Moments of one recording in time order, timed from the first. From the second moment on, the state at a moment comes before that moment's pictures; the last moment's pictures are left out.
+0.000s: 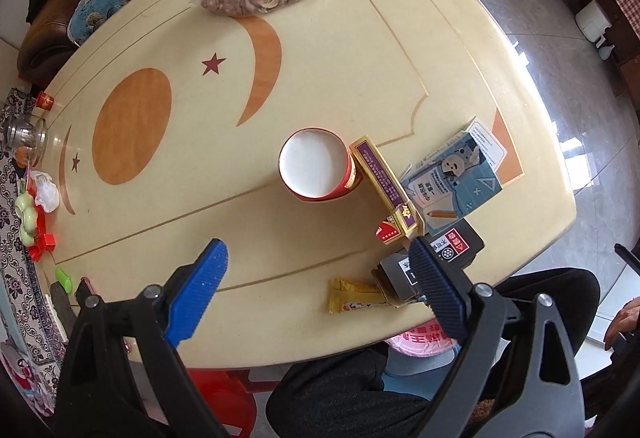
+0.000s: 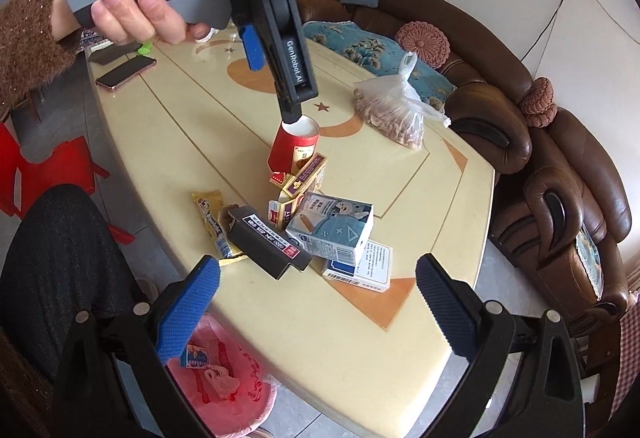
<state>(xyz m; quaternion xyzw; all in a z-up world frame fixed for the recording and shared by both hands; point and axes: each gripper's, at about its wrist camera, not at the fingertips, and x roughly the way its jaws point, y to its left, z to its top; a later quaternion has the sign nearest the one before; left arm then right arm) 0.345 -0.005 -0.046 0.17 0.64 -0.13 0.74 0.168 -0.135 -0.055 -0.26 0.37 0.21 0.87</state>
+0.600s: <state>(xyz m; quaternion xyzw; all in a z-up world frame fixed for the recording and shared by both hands) 0.388 -0.016 -0.099 0.16 0.68 -0.14 0.70 0.177 -0.088 -0.146 -0.43 0.32 0.24 0.81</state>
